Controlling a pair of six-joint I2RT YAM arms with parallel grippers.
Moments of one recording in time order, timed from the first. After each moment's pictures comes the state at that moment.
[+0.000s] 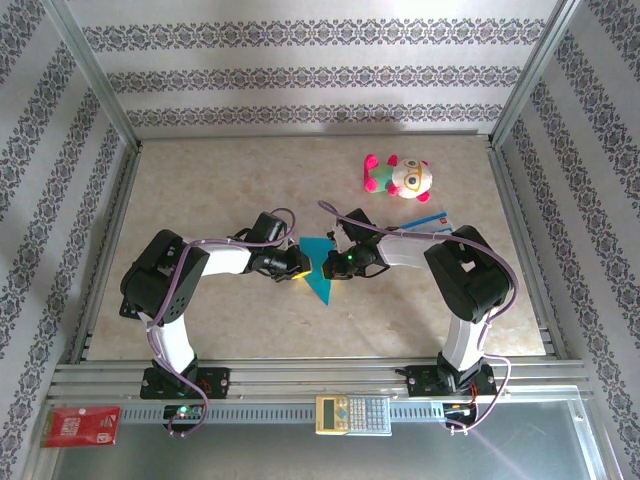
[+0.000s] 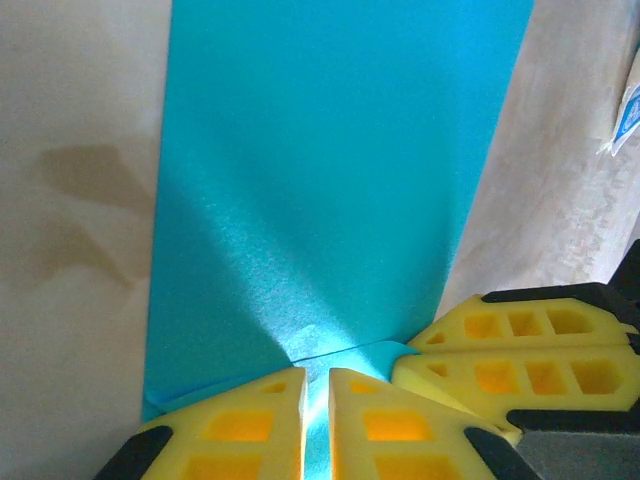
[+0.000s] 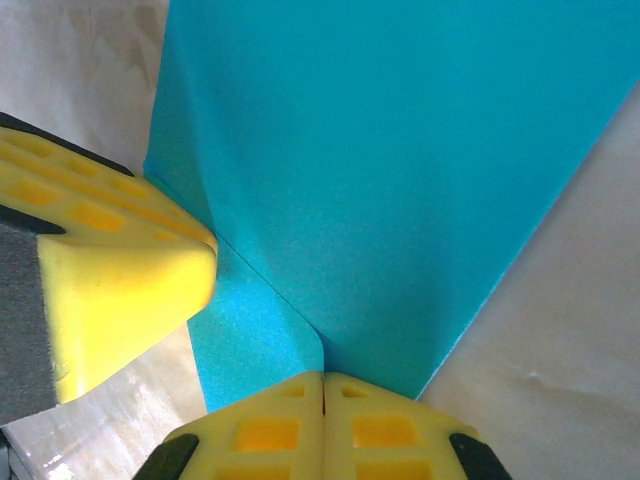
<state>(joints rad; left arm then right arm) -0.48 1.82 0.85 -0.01 0.57 -0.84 0.58 1.83 0.95 -0.27 -0.51 0.47</state>
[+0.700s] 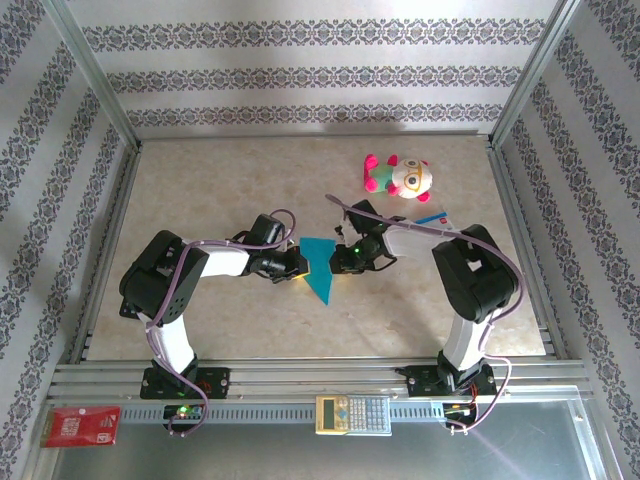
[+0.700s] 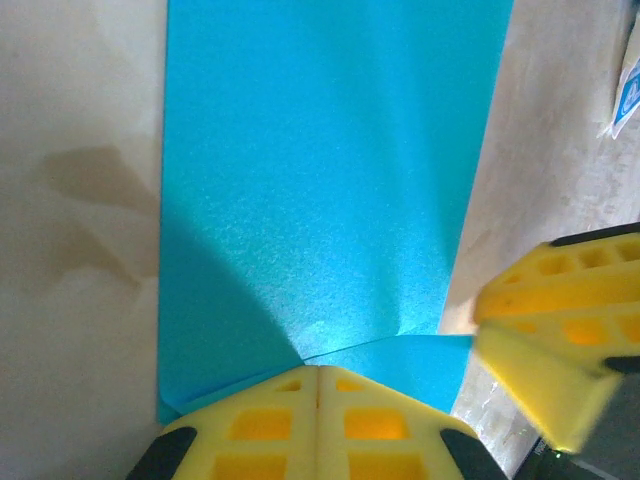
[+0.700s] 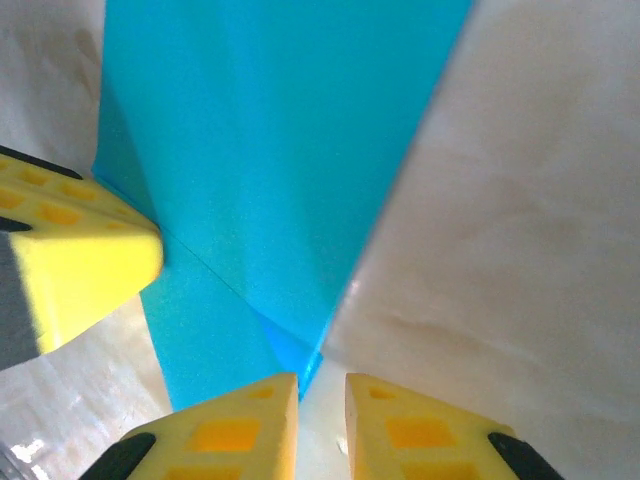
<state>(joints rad) -0.48 1.81 0.82 0.02 0.57 -0.78 0.50 1.79 1.02 -0.46 -0.48 0.41</state>
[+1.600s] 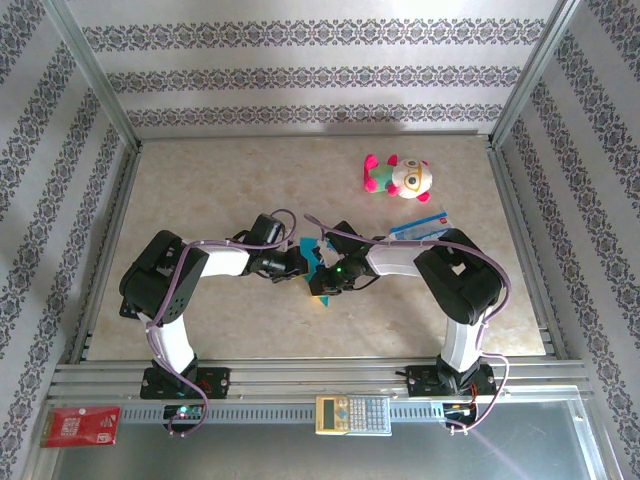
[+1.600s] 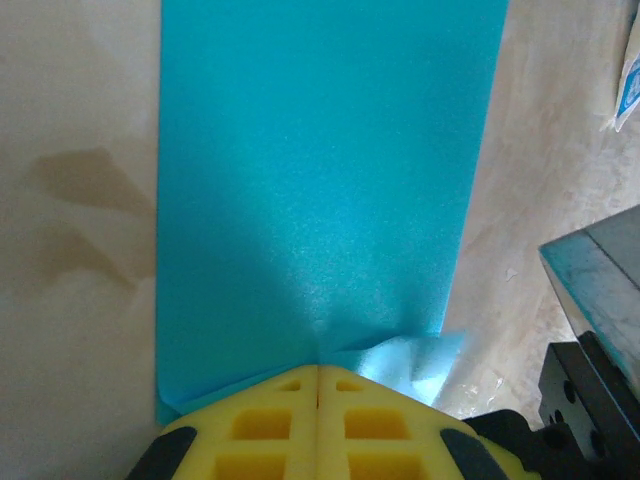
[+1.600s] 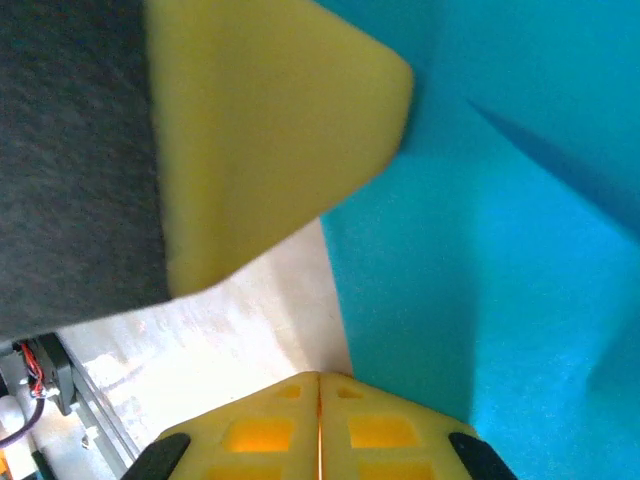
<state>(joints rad) -0.48 1.81 0.82 0.01 0.57 -0.76 0.68 1.85 0.93 -0.24 -0.64 0.54</state>
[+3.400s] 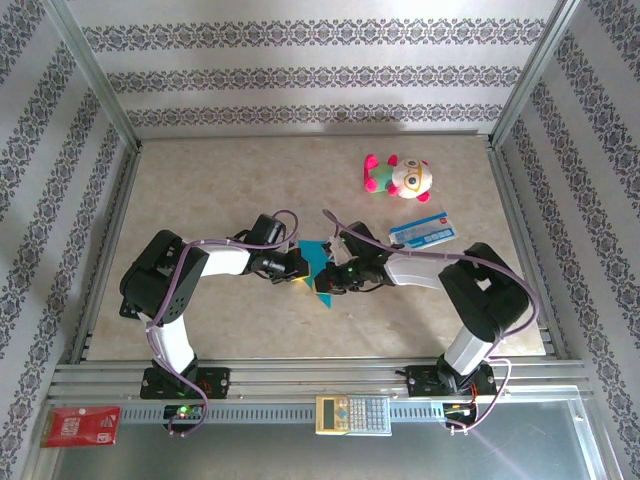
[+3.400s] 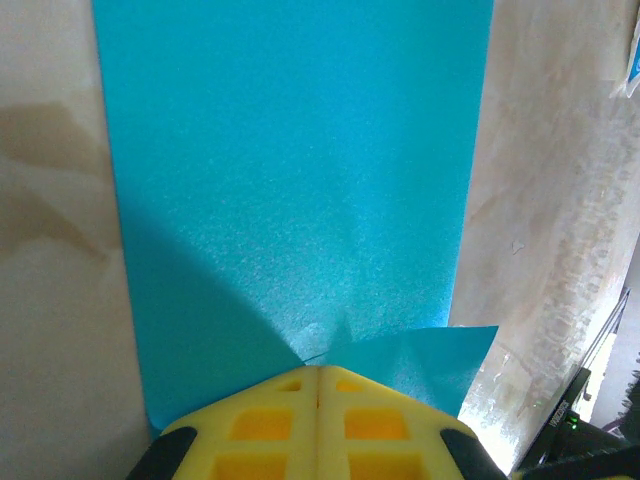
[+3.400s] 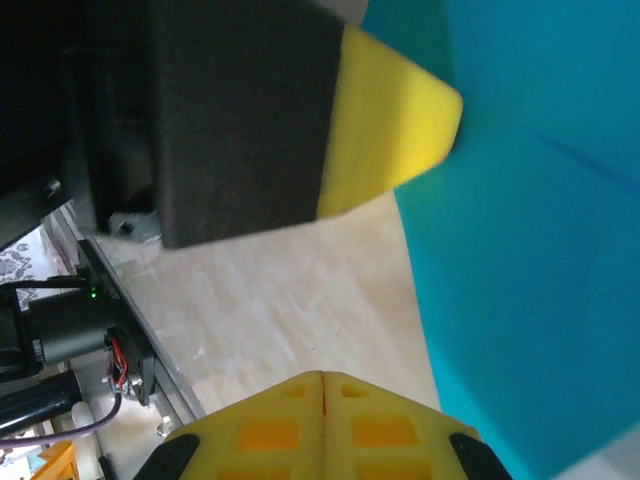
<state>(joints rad) -0.48 1.82 0.84 -0.04 0.59 -0.71 0.66 1.70 0.79 -0.08 -0.69 0.66</state>
